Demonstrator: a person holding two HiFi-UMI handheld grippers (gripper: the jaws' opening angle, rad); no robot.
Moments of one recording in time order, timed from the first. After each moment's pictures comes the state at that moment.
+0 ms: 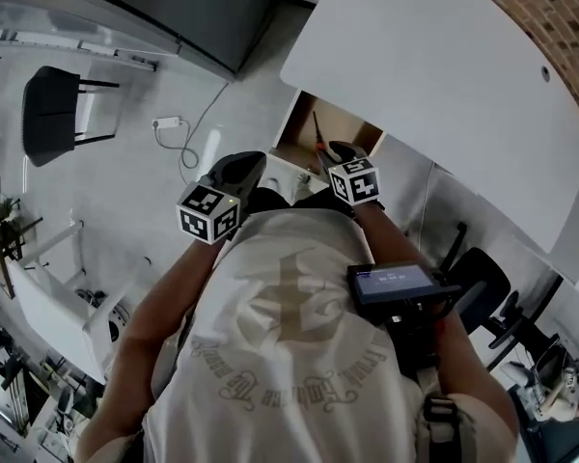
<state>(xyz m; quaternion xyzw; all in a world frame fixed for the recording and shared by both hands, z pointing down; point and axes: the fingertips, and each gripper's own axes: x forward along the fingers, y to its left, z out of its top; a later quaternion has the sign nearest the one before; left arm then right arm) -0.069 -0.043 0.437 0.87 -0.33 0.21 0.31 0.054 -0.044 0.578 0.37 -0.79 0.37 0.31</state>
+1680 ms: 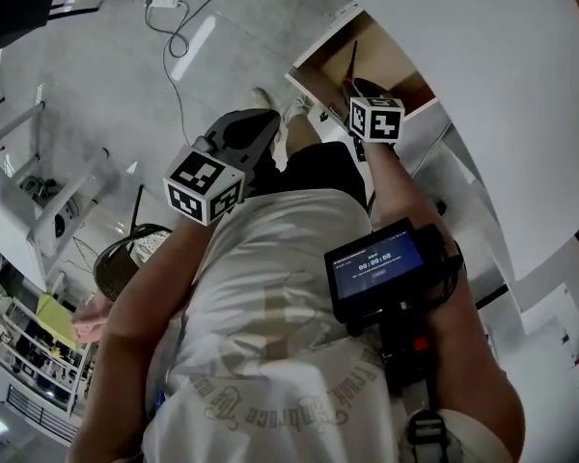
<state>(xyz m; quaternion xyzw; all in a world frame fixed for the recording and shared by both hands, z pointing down) -0.054 0.033 0.479 0.81 -0.40 0.17 0.40 0.075 -0.031 0.680 0.34 -0.76 0.39 0.39</state>
